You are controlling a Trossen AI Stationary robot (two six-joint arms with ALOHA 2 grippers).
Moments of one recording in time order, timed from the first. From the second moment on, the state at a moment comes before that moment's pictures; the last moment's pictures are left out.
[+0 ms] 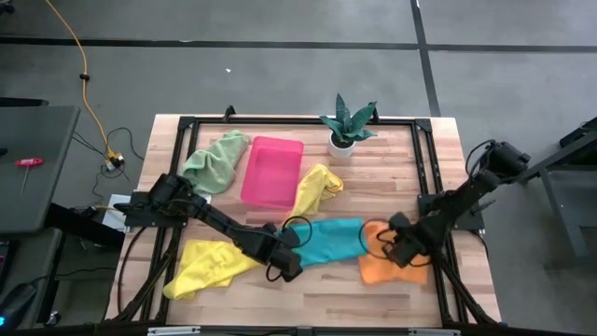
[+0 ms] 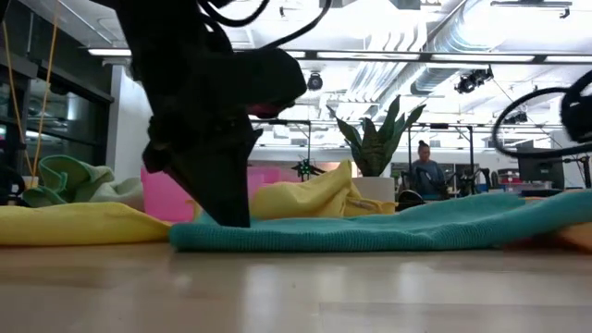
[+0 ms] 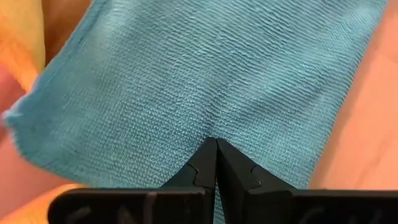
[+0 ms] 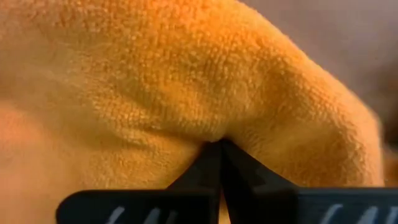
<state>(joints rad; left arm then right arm) -0.33 2.05 1.28 -0.53 -0.25 -1.01 0.72 1.34 0.59 -0.86 0.09 1.70</state>
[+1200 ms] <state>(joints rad) -0.35 2.05 1.27 -0.52 -0.25 -1.02 -0.16 0.89 0.59 -0.87 0.01 0.93</state>
